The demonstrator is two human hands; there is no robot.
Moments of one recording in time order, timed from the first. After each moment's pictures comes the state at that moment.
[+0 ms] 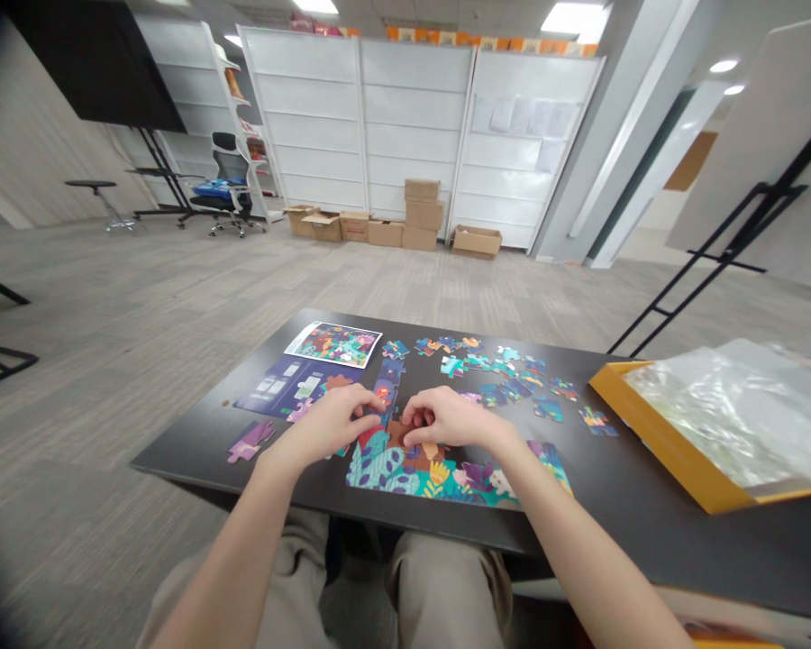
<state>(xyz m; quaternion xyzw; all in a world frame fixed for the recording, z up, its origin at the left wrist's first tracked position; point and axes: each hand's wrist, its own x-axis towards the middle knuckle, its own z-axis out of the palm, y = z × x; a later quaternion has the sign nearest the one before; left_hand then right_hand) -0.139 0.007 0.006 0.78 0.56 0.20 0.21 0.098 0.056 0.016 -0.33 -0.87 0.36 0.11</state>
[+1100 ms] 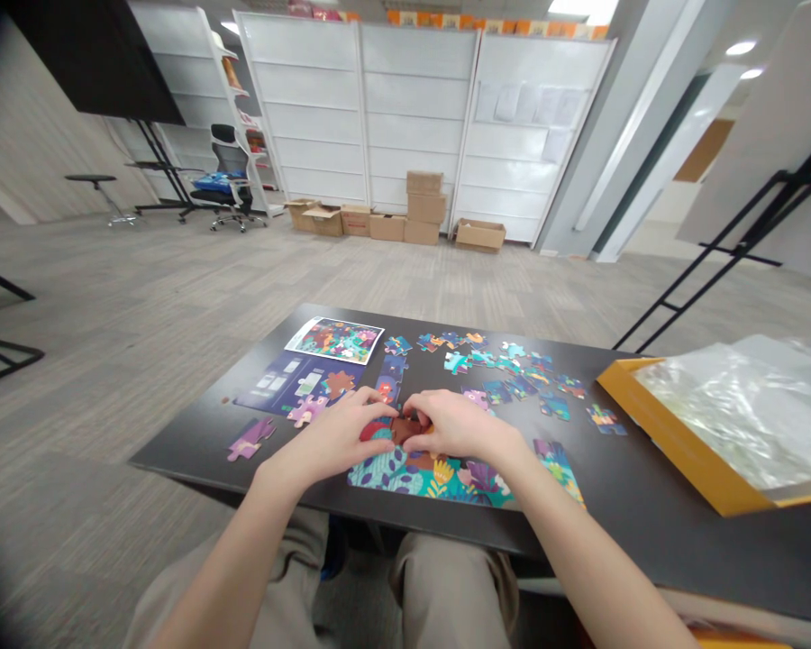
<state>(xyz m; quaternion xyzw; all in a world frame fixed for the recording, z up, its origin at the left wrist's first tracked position) -0.131 -0.012 0.009 0.82 0.52 0.15 0.17 0.090 0.040 0.026 -0.35 -0.91 0.21 0.04</state>
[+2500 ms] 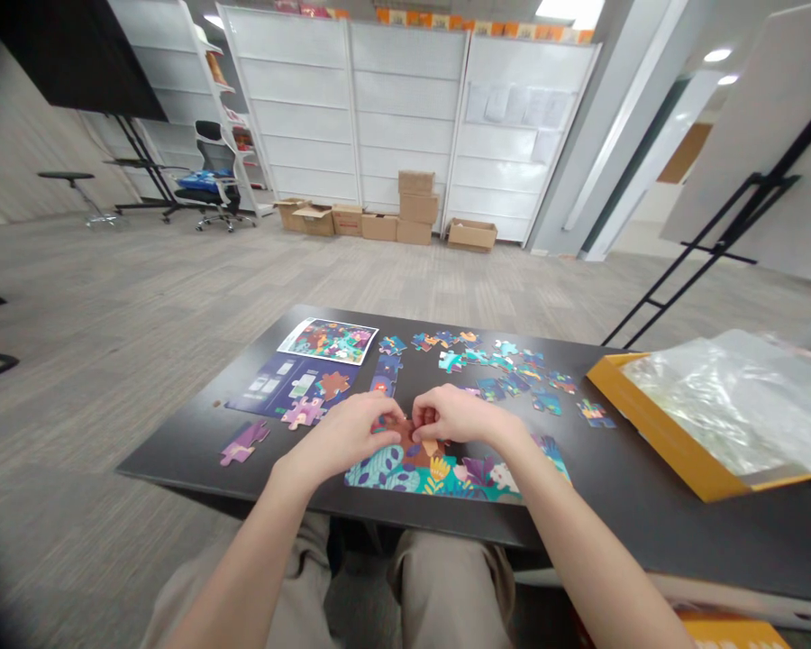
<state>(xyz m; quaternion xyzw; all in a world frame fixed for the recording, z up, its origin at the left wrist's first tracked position) -0.111 -0.005 0.017 0.81 0.53 0.16 0.21 0.104 0.056 0.022 -0.37 -0.85 0.37 0.02</state>
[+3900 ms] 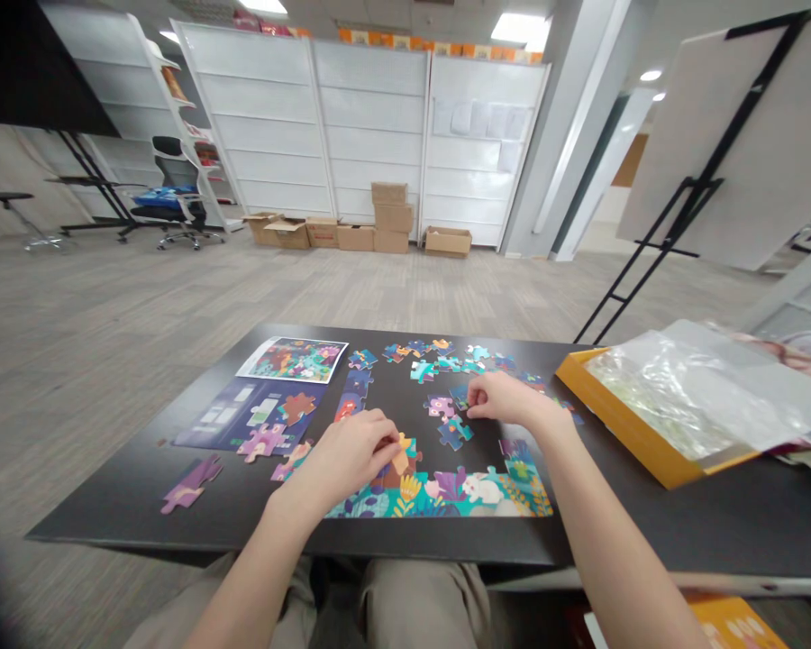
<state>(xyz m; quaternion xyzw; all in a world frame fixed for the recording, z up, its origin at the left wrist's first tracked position) -0.064 0.002 0.019 0.85 0.51 0.08 0.13 0.230 0.096 0.013 -0.54 -0.81 0.22 0.04</state>
